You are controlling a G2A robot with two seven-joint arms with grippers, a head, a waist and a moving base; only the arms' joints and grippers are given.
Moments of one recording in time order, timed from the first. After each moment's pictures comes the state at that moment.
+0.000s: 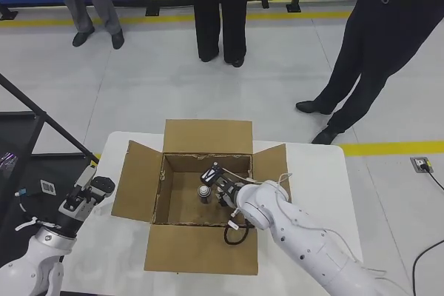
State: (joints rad) left arm 1.43 -1.09 -1.83 -1.81 -0.33 -0.19 -0.48; right arm -0.53 -1.43 0.68 -1.18 -1.10 -0.10 0.83
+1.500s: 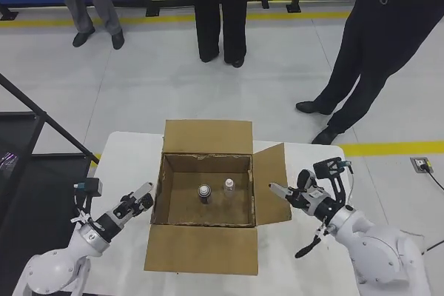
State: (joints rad) left arm 1.37 -1.08 -1.64 -1.80 -0.14 -0.13 -0.64; right arm -1.20 -1.28 1.52 -1.93 -0.70 -0.16 0.76
